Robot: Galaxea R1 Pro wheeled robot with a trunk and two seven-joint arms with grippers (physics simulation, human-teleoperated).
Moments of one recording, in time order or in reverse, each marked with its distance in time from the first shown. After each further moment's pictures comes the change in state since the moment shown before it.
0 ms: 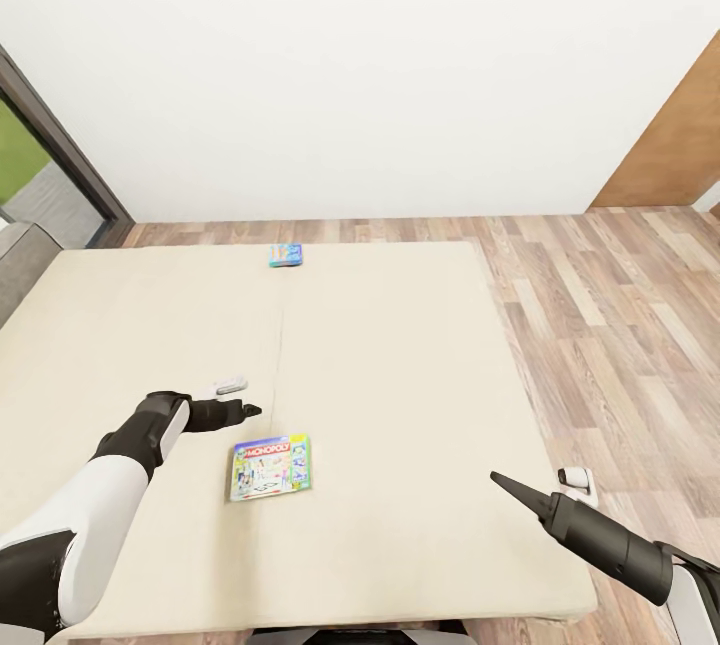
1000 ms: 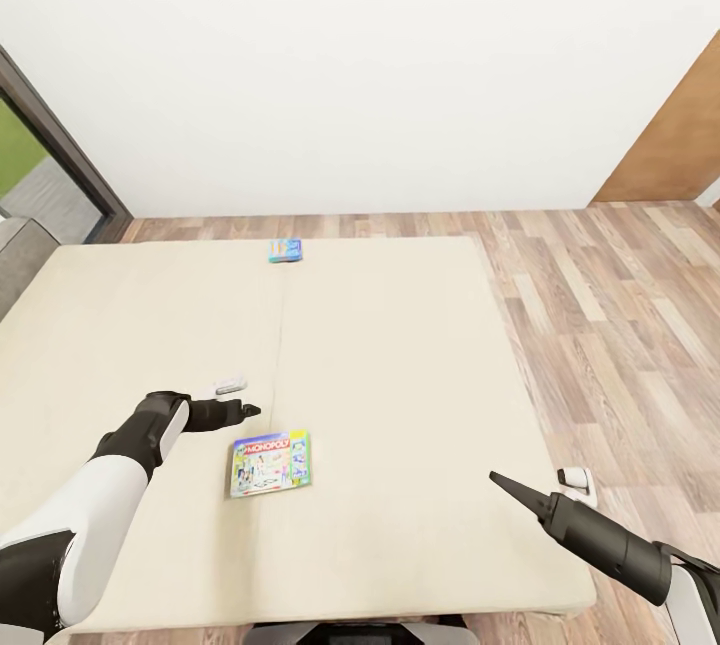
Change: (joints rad) left arm 0.000 0.002 -0.001 0.000 -0.002 -0.003 0.004; right arm 0.000 0.003 0.000 0.000 0.002 0.000 -0.002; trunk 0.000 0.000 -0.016
